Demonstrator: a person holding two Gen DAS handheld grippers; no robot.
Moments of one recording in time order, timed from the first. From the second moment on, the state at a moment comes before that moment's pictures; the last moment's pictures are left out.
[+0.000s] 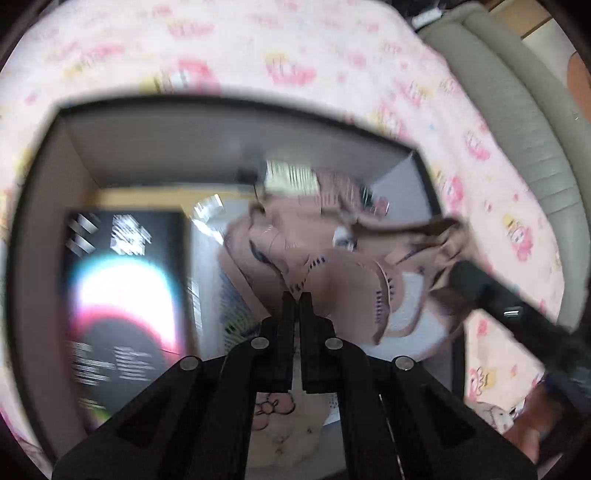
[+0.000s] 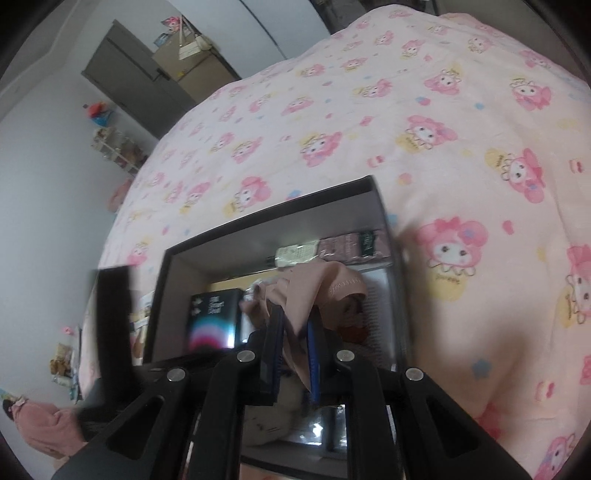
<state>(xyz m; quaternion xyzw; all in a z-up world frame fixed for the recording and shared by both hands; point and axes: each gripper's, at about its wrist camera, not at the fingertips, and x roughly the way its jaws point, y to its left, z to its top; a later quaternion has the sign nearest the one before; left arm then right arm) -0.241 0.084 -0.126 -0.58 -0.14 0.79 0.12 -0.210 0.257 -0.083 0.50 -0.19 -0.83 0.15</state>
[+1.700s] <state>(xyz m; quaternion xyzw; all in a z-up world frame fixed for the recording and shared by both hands) -0.149 0.044 -0.037 -0.47 -0.11 0.86 0.14 -0.162 0.226 -0.047 0.47 -0.06 -0.88 0.05</state>
